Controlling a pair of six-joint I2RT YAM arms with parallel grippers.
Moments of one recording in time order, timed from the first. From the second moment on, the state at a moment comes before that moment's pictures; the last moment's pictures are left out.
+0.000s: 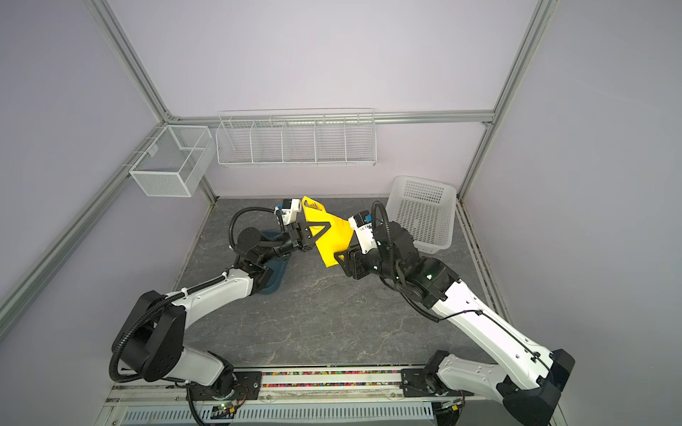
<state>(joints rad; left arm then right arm) -0.56 1.49 0.84 1.00 0.76 -1.37 0.78 1.12 1.20 -0.58 -0.11 0.37</state>
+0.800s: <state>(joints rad) -0.56 1.48 0.84 0.99 0.76 -1.35 0.77 0.98 1.17 -0.56 -0.08 0.38</state>
